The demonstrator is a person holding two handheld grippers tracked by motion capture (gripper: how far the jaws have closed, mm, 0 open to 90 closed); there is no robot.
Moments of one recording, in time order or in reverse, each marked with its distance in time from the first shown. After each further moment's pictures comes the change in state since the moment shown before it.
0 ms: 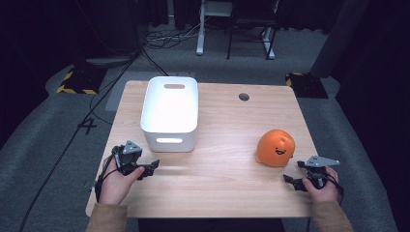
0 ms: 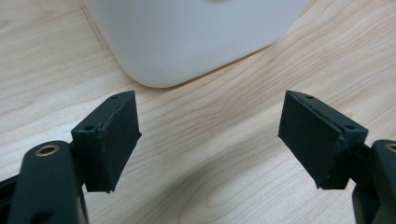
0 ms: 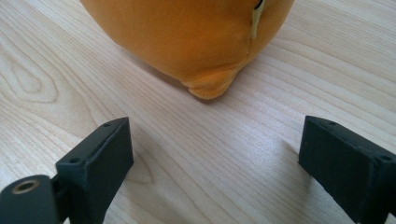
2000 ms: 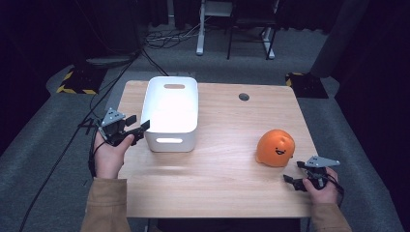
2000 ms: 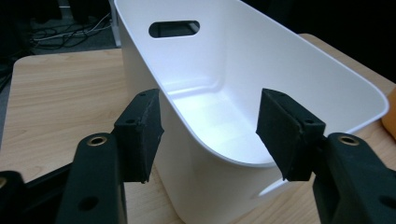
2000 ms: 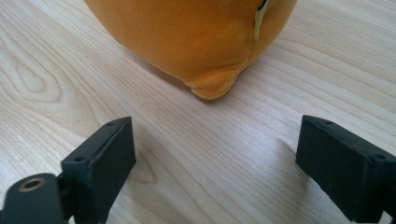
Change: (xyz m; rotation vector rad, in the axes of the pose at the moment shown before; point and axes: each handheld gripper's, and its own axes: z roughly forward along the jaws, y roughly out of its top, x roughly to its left) left arm 0.038 0.070 -0.022 -0.325 0.028 -0.076; right arm 0.001 -0.001 0.000 -0.009 0.005 0.001
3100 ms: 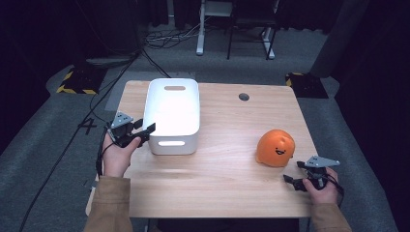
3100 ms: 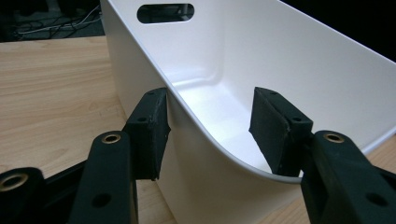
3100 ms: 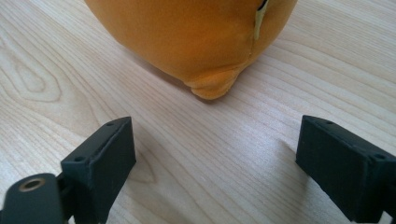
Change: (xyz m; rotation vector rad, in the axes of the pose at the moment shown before) left arm -0.007 -0.015 0.017 0.015 -0.035 0.009; right arm 0.000 0.000 0.000 -0.001 0.000 -0.003
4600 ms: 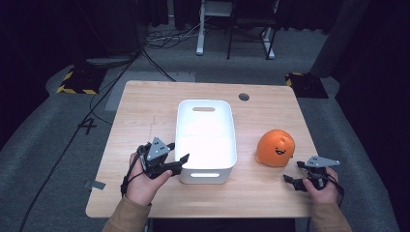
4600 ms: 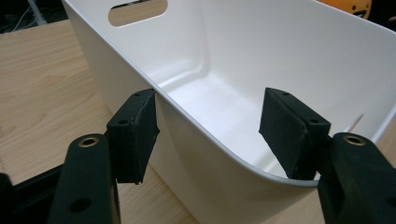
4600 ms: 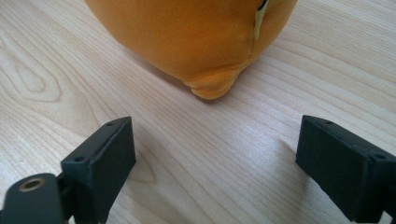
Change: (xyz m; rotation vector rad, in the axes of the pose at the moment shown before) left arm -0.121 -0.024 -0.016 0.089 -0.150 0.190; right arm 0.000 0.000 0.000 0.000 0.000 0.001
